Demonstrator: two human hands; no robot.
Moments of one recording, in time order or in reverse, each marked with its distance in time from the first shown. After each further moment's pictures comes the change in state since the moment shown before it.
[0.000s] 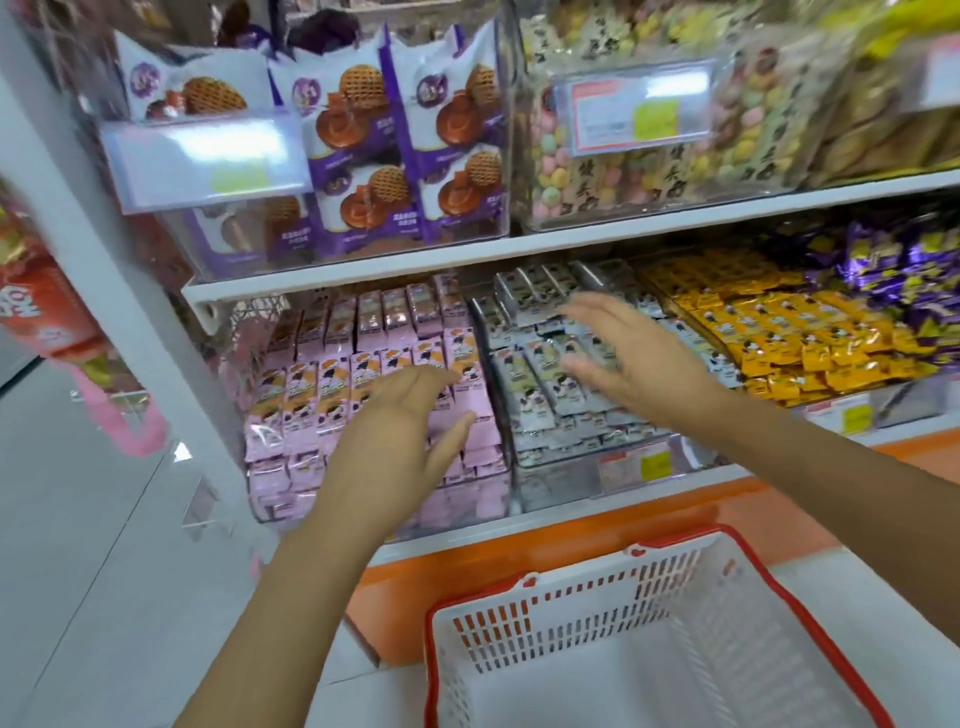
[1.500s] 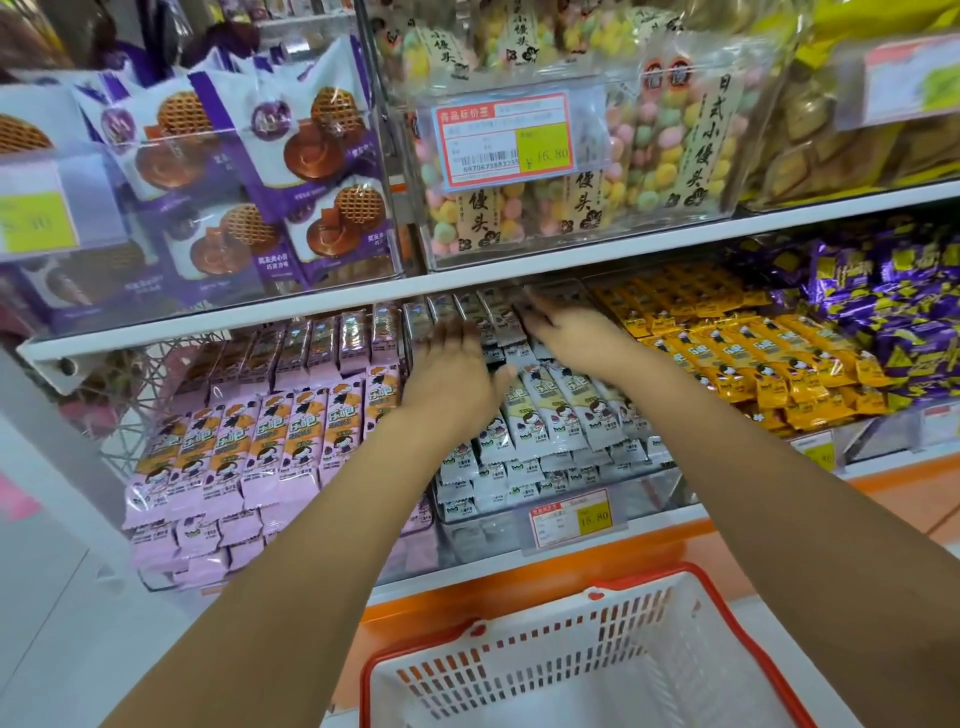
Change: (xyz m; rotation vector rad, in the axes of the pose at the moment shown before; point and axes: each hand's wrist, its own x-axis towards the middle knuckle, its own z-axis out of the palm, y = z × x) left_hand 0.141 0.061 0.078 0.278 -0.417 -0.210; right_hand 0.079 0.078 0.011 0.165 -0.237 0.373
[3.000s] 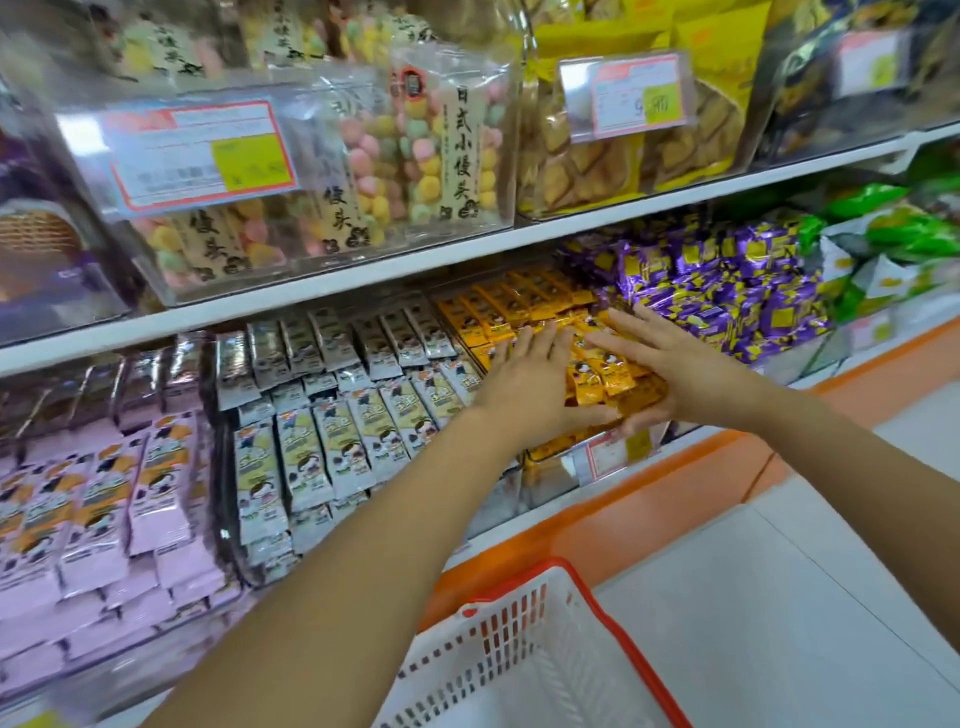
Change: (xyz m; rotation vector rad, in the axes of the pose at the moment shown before) left_hand 0.044 0.193 0.037 -0.068 -0.046 0.533; right_hand -0.128 0.230 -0.087 -0.342 0.069 -0.172
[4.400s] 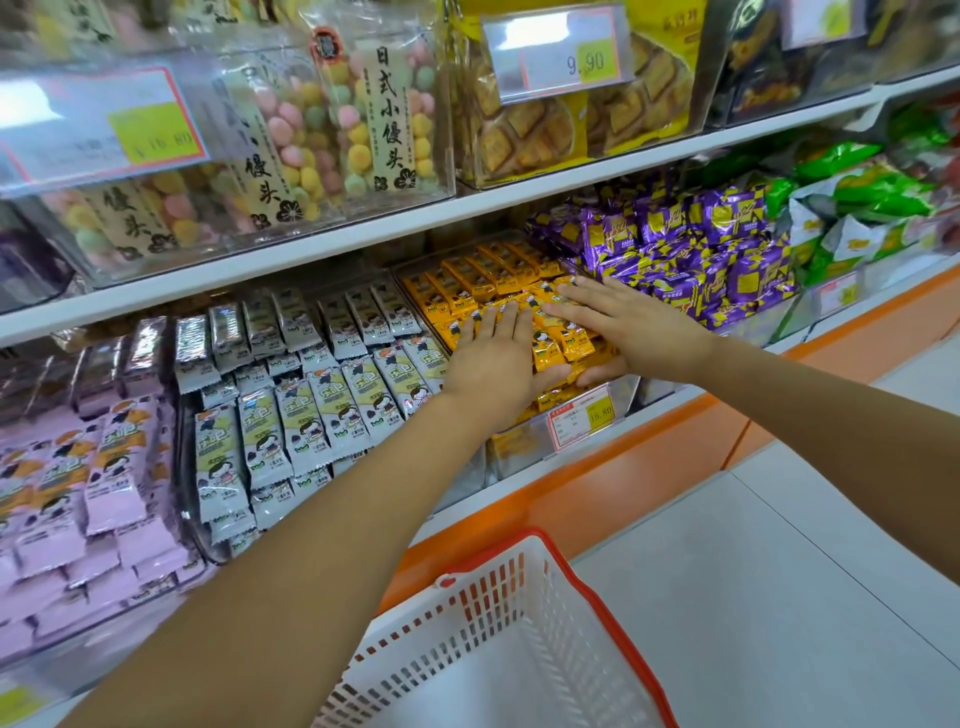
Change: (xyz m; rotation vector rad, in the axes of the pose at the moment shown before) left_hand 0.001 0.013 0.012 0.172 0.090 -0.092; right_hand 0.017 0.009 -0.001 -0.261 -0.025 -0.155
